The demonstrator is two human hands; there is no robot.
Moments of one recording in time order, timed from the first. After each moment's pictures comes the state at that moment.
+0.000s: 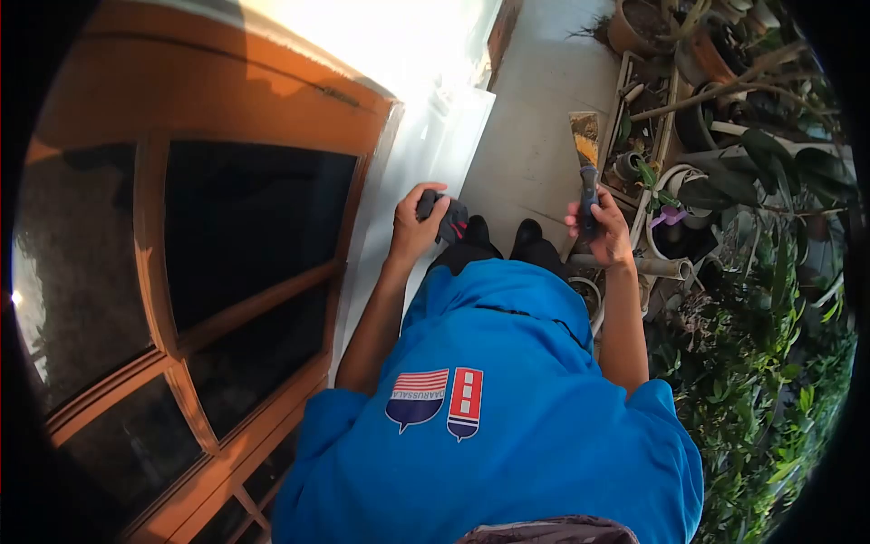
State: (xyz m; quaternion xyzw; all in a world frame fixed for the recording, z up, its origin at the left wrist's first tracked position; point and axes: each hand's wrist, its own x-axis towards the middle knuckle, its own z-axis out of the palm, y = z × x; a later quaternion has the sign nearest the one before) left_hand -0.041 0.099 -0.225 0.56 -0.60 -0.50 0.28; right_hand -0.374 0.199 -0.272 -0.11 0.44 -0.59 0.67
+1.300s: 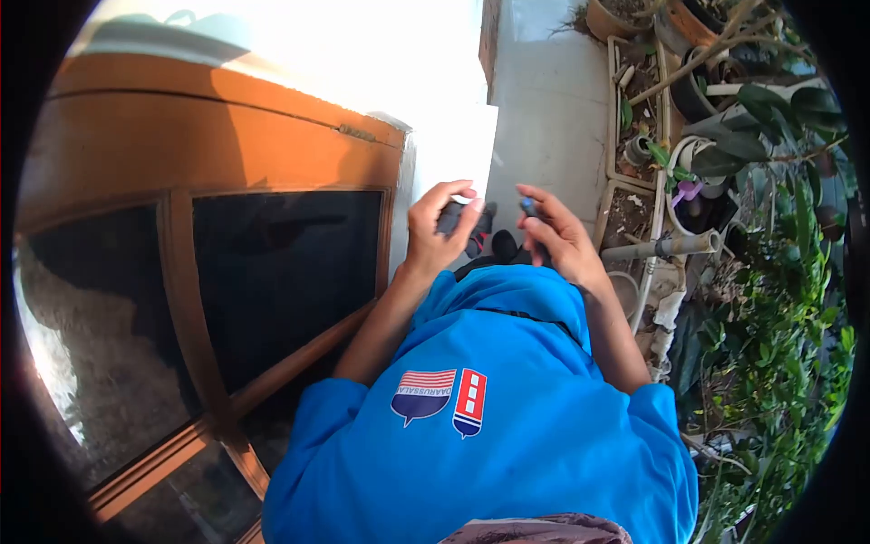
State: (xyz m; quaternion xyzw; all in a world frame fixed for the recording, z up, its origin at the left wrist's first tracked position) left_hand -0.040 0.052 -0.169 0.38 -0.75 -0.42 0.34; right_hand -0.231 0.160 -0.163 -0.27 0.50 -0.52 0.63
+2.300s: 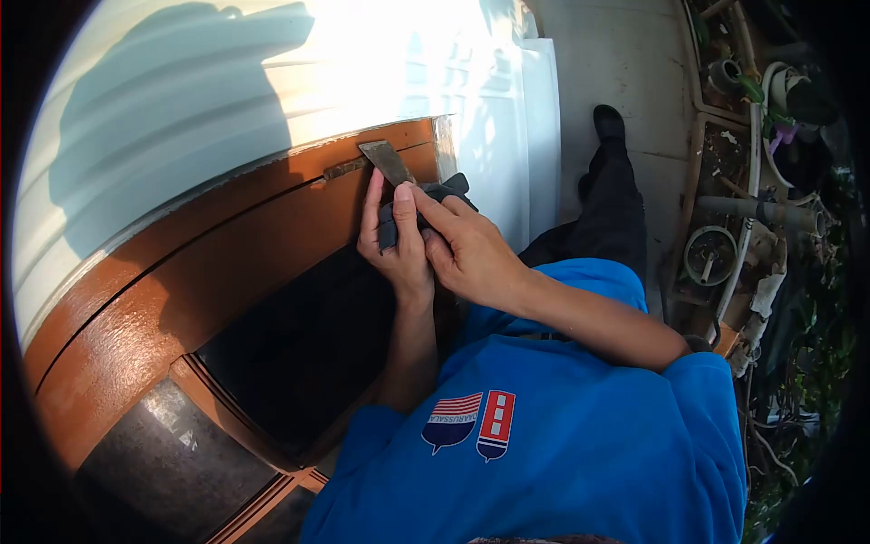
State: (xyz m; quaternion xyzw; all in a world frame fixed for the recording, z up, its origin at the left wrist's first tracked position) left_hand -0.006 -0.004 -0.157 0.58 -0.64 -0.34 0.38; right_hand -0.097 0.052 -0.187 -0.40 0.48 -0.58 0.53
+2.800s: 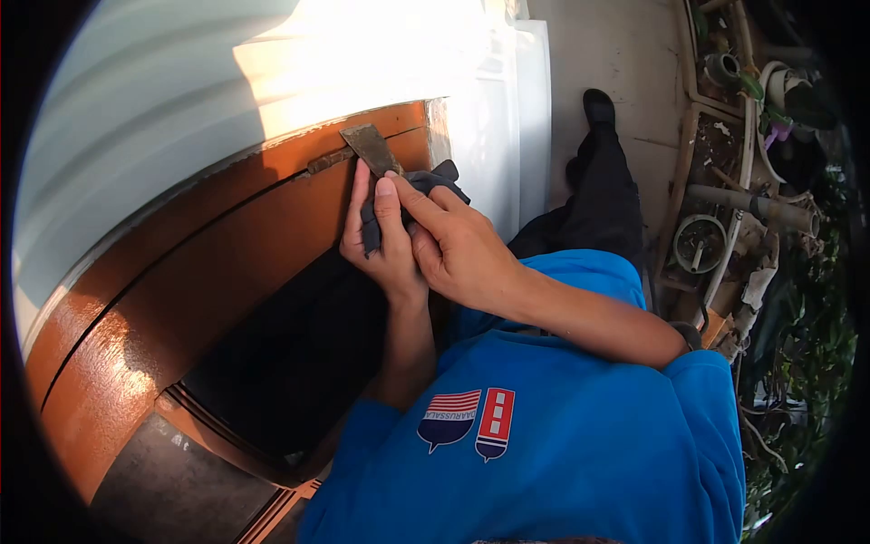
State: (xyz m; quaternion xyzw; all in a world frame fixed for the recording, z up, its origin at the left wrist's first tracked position) left_hand -0.010 -0.007 -0.156 0.60 -0.61 -0.32 0.41; right_hand -0.094 0.043 -0.179 -0.40 0.50 -0.54 0.54
